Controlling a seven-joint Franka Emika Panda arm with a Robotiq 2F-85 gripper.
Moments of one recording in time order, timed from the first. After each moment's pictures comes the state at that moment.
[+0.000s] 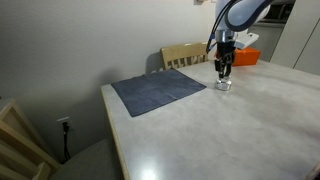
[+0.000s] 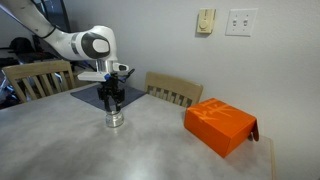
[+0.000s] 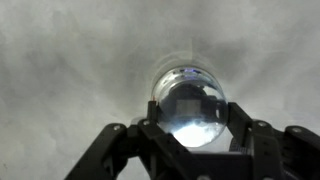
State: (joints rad) arm 0.15 0.66 -0.01 -1.67 -0.18 2.20 0.04
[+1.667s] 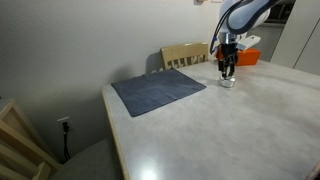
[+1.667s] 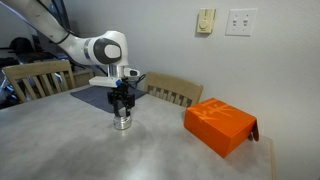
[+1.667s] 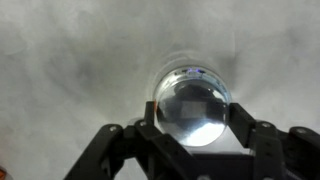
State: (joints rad) arm 0.08 0.72 -0.01 -1.61 -0.17 2.19 0.02
